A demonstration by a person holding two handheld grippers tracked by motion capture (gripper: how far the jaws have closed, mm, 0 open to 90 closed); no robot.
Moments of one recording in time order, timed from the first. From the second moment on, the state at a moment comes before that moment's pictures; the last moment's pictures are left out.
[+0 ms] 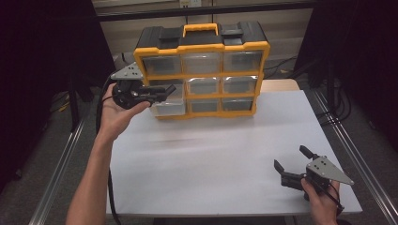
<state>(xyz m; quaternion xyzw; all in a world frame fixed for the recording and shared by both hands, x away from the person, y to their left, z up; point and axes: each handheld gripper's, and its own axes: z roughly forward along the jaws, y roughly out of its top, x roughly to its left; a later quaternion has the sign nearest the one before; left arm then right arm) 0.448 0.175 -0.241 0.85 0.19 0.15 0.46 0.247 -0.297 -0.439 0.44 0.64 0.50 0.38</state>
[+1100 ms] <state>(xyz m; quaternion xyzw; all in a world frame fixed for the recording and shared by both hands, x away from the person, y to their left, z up) 0.491 0.166 -0.245 0.88 0.22 0.15 0.39 0.247 -0.297 -0.439 0.44 0.65 0.50 0.37</state>
